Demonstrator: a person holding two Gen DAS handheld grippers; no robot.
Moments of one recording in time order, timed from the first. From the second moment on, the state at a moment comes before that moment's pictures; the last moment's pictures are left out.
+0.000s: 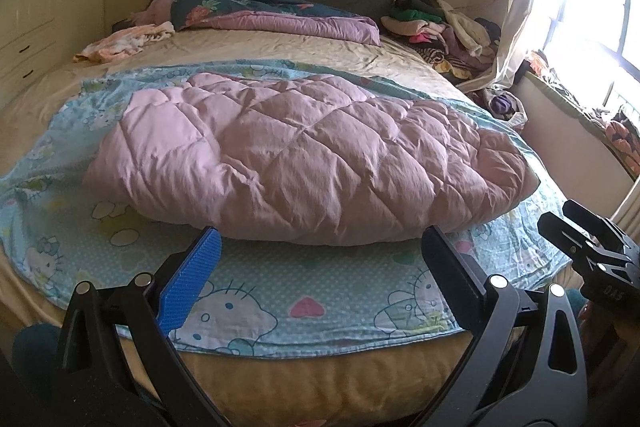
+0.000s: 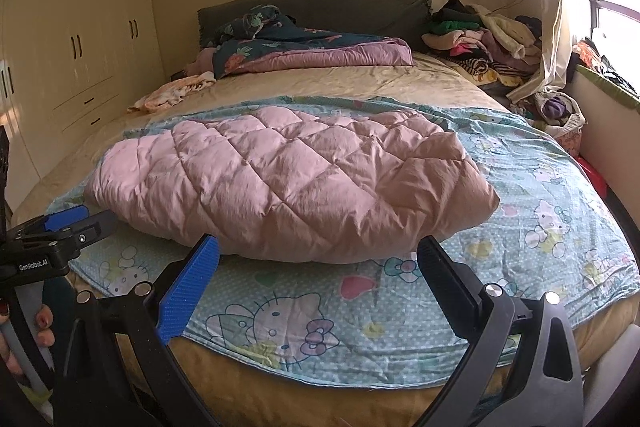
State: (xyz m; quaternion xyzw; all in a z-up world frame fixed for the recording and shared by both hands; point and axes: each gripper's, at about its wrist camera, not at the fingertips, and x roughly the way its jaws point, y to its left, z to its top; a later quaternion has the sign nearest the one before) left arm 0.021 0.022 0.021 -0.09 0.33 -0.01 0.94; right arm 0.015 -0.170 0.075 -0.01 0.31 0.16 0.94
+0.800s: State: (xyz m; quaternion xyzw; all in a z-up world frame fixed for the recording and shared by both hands) left arm 0.019 0.024 0.023 -0.08 0.33 -0.01 0.94; right arm 0.014 -0.168 0.080 -0.01 0.30 0.16 0.94
